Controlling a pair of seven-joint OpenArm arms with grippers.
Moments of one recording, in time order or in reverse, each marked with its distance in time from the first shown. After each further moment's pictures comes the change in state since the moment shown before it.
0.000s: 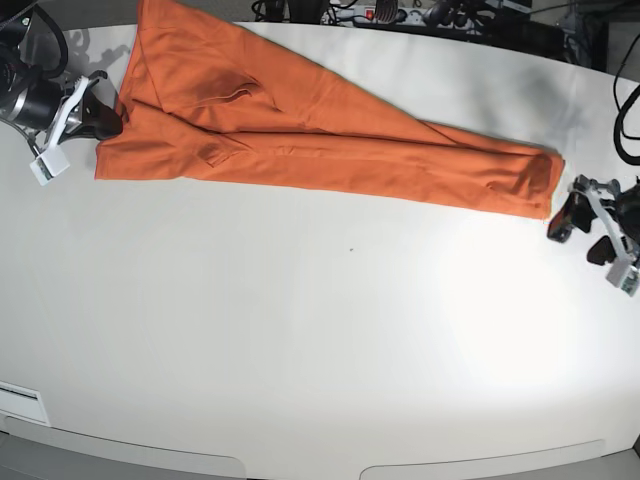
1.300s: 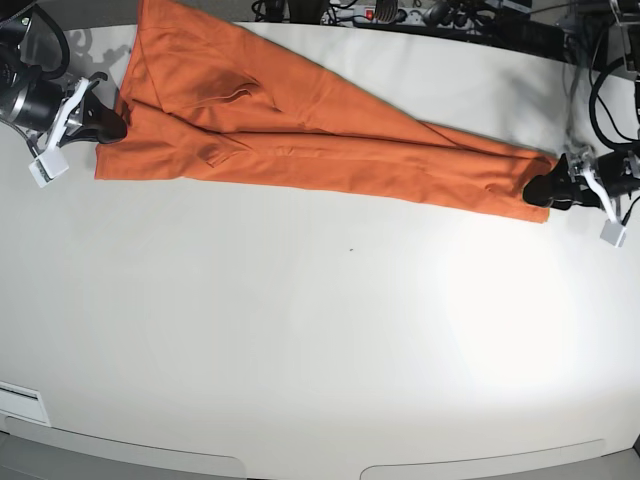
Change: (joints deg) left arm -4.3 7.8 6.4 -31.3 -21.3 -13.0 7.0; right arm 0.0 -0.1 0.0 0.0 3.1 0.0 0.6
